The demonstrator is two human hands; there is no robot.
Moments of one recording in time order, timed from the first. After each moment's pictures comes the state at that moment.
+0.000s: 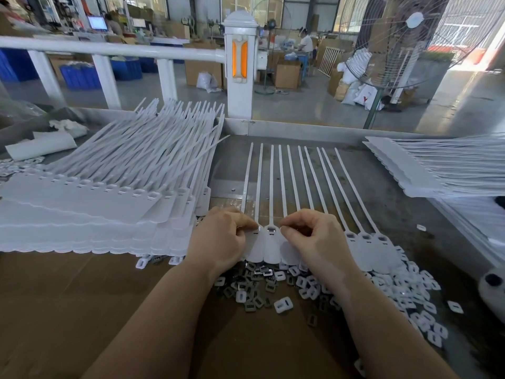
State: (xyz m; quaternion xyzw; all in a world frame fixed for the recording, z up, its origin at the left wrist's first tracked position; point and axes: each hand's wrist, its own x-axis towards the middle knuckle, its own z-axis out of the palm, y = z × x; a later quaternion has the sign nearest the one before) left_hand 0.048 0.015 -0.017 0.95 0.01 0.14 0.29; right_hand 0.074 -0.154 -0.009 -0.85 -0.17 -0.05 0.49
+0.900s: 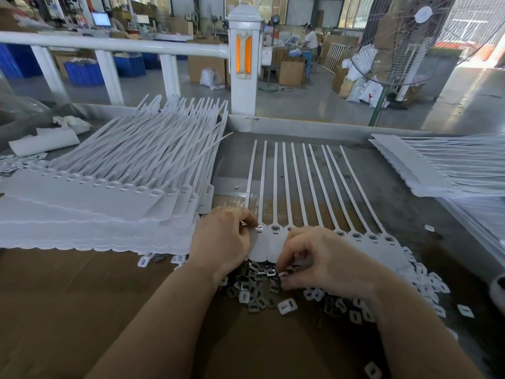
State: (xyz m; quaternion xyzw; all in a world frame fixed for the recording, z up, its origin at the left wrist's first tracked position) left_hand 0.045 0.011 -0.018 0.94 0.05 0.20 0.26; right_hand 0.070 -0.169 0.013 -0.87 -0.39 0.15 0.28
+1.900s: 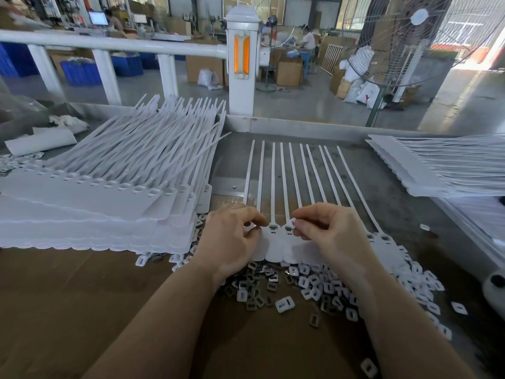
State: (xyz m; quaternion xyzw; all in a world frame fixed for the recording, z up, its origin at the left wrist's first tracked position) left_hand 0.041 0.005 -0.012 0.93 -0.03 0.18 0.33; right_hand 0.075 -0.166 0.003 -0.80 -0.18 -0.02 0.57
